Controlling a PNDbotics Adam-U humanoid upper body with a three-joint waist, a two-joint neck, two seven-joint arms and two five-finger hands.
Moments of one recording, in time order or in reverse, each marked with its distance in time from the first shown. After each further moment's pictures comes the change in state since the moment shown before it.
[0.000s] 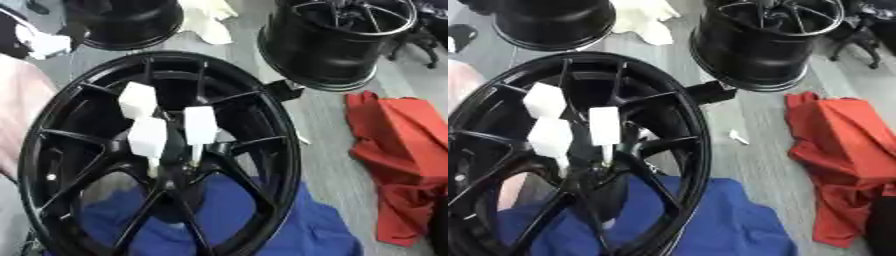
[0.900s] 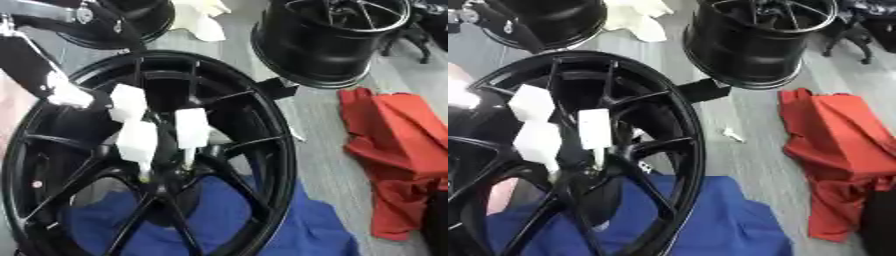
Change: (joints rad) left arm -0.060 -0.021 -0.109 0.043 0.001 -0.080 -0.024; right arm -0.006 0.008 0.000 0.017 -0.011 0.000 0.016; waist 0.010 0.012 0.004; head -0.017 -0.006
